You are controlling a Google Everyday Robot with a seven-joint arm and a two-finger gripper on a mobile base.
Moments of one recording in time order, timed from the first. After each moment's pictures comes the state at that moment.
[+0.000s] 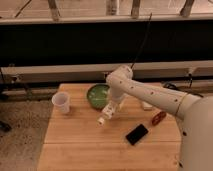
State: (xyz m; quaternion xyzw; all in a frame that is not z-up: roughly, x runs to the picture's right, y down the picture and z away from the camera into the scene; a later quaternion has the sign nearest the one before) arm 0.054 0.066 0.862 -0.23 -0.16 -0.43 0.86
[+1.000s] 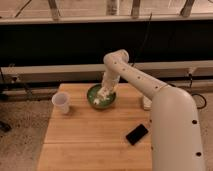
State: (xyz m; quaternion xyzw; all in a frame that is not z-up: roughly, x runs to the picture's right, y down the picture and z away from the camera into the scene) arm 0.019 -0.019 0.908 -0.19 -0.20 -0.44 0.86
